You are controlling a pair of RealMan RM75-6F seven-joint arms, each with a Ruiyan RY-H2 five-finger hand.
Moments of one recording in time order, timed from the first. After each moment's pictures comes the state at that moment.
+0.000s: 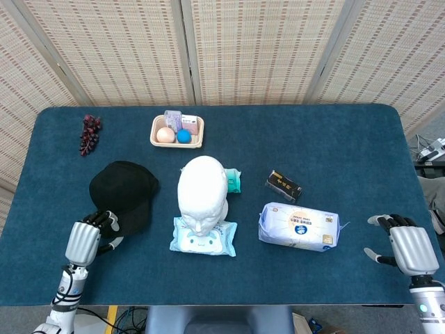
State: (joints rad) left arm -0.29 -1.91 -0.05 -0.55 1.63 1.71 -0.39; right arm 0.09 -1.09 0.04 -1.65 -1.47 1.40 -0.09
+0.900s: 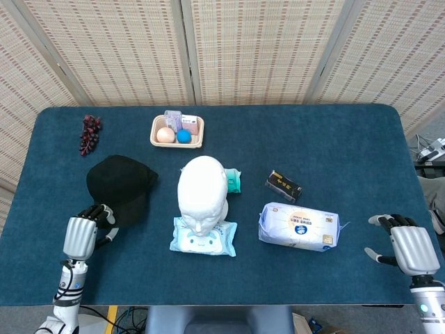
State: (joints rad) left arm -0.31 -1.90 -0.09 -0.60 1.57 1.67 -0.32; right arm 0.09 -1.09 0.04 -1.65 -1.47 1.41 -0.08
